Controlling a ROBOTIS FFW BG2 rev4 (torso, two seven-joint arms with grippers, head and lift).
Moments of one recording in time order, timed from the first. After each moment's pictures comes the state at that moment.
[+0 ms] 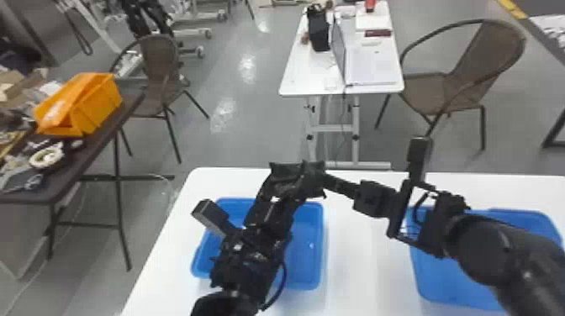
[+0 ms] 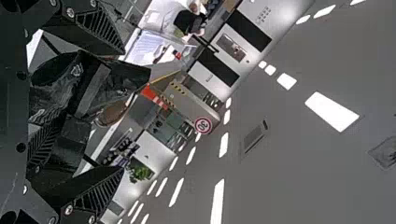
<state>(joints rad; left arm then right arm) 0.13 0.04 -0.14 -1.50 0.72 -0.20 -0.36 -0.29 -0.11 0.35 -1.35 -0.81 0.57 0.52</state>
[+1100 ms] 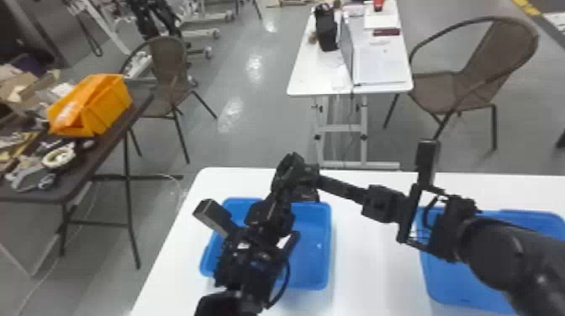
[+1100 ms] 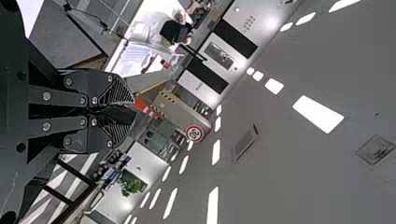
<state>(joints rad) 0.13 0.07 -0.16 -1.52 0.71 -0.27 -0.29 -0.28 -0.12 0.37 -1.34 -0.80 0.58 0.56</state>
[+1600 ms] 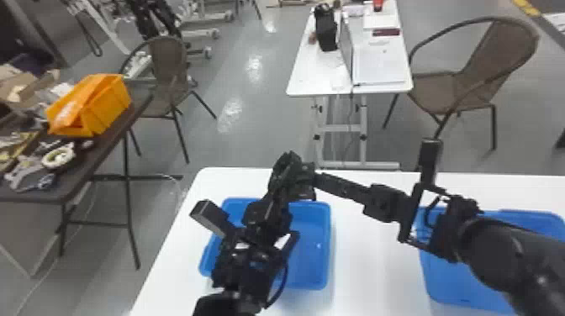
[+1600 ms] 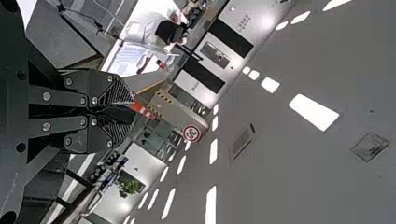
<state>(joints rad) 0.14 0.07 -0.16 -1.52 0.69 -0.30 -0.29 -0.28 -0.12 0.36 -1.34 -0.80 0.55 0.61</state>
